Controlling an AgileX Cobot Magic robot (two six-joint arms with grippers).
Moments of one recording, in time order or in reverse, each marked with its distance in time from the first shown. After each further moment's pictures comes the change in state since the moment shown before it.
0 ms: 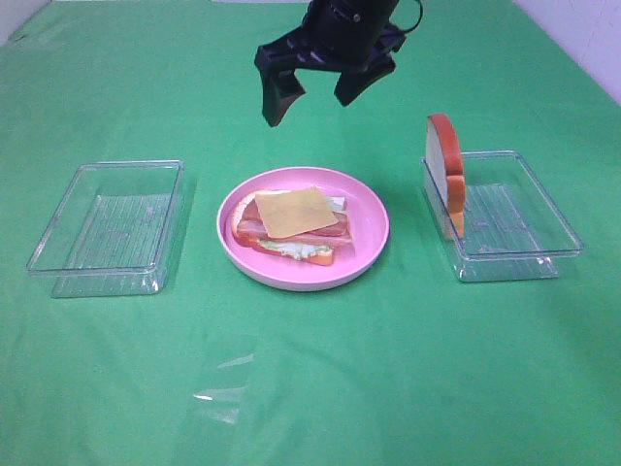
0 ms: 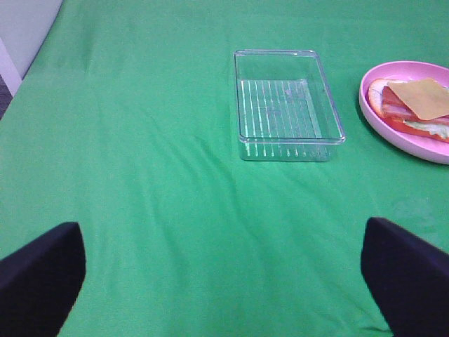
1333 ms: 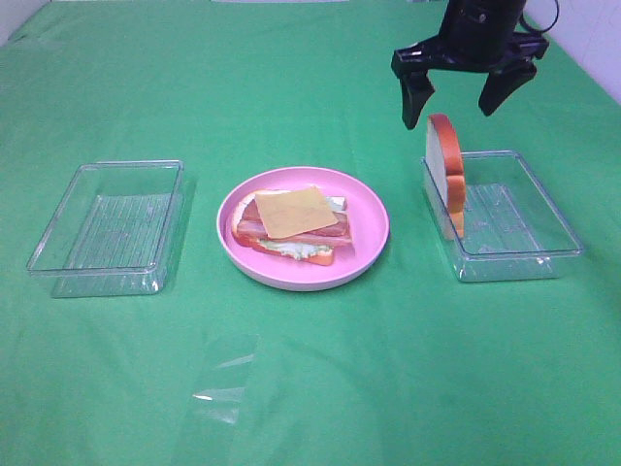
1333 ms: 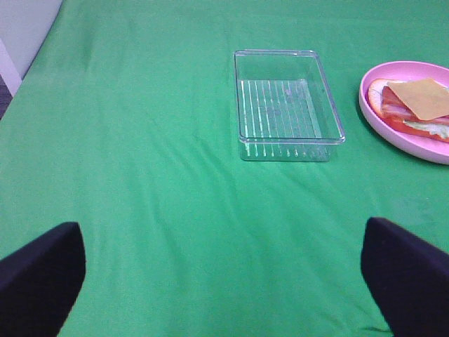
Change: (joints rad) left arm 0.000 0.000 0.000 0.000 0.000 0.000; right arm -0.246 0.071 -0.010 -0.149 0.147 0.142
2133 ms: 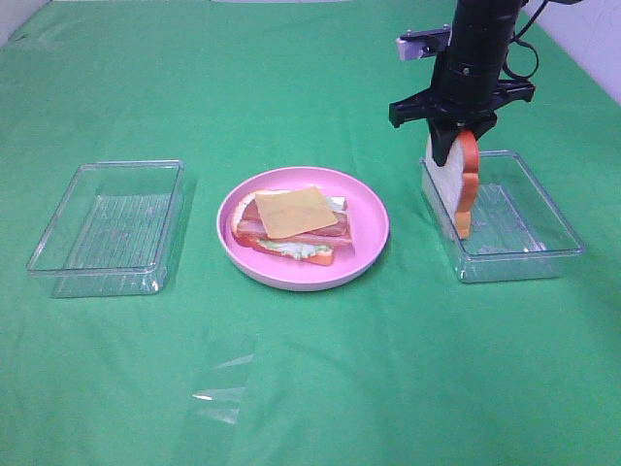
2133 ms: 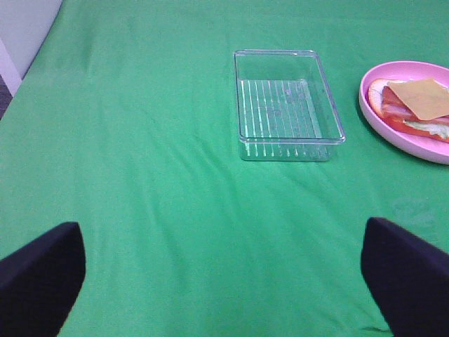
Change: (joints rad) left arm 0.000 0.000 0.000 0.000 0.000 0.000; right arm 0.000 0.100 0.000 -0.052 0.000 0.016
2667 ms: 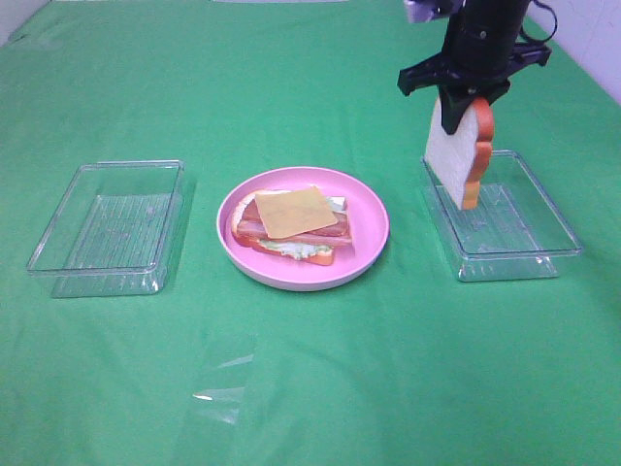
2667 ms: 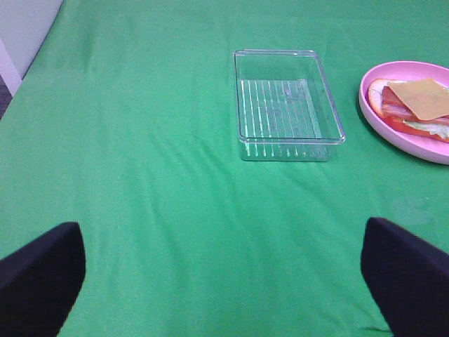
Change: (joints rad) left arm 0.000 0.000 0.000 0.000 0.000 0.000; right arm 0.000 -0.095 0.000 -0.009 0.011 -0.046
